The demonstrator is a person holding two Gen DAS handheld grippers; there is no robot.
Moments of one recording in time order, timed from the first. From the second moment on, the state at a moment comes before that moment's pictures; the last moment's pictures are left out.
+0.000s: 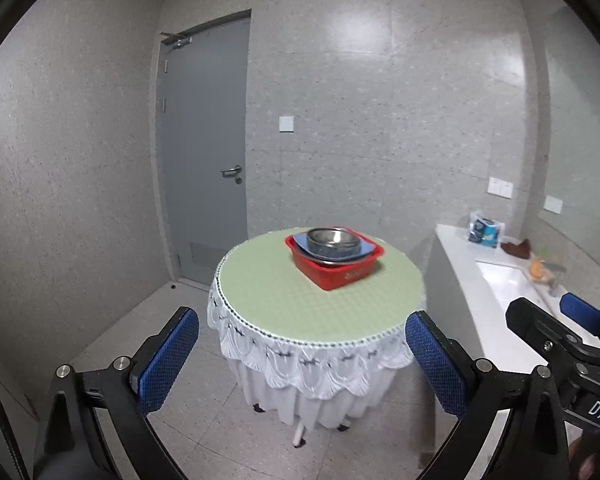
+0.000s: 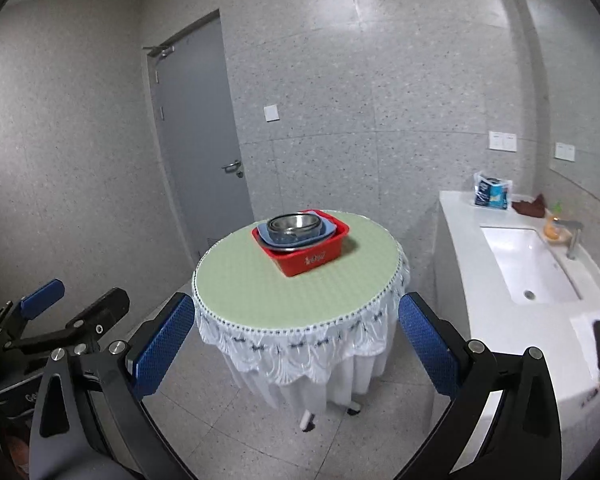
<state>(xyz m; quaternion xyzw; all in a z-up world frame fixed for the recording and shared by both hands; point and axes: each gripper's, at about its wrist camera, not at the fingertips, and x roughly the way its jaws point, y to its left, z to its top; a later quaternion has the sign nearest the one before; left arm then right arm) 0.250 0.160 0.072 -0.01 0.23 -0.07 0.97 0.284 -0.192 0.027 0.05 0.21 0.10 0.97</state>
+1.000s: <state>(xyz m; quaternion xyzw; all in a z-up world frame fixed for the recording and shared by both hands) 0.134 0.116 0.054 -0.01 0.18 -0.07 0.98 0.161 -0.274 0.018 0.03 0.16 0.08 0.98</state>
